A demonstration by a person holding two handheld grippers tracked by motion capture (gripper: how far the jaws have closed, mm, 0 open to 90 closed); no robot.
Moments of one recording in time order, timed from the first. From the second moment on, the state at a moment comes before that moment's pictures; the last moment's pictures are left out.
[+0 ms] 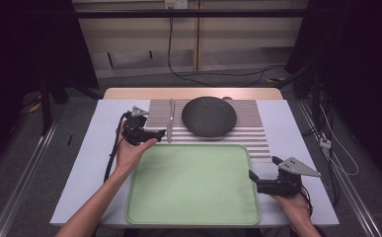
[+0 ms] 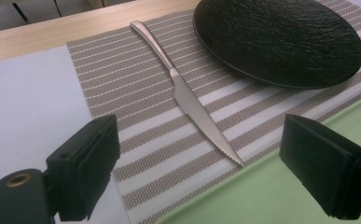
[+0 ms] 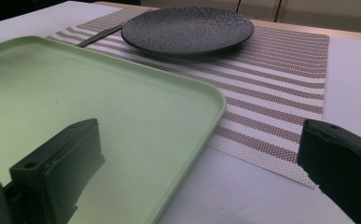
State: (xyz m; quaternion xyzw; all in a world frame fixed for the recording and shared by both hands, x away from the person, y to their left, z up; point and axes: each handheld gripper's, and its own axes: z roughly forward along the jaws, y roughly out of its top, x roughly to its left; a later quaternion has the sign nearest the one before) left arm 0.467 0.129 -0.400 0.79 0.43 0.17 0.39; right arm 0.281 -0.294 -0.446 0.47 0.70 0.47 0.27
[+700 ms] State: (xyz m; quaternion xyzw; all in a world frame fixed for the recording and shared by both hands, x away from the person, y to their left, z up) left arm 0.542 0.093 -0.409 0.81 0.45 0.16 0.35; right arm 0.284 -0.294 -0.448 0.47 0.70 0.47 0.26
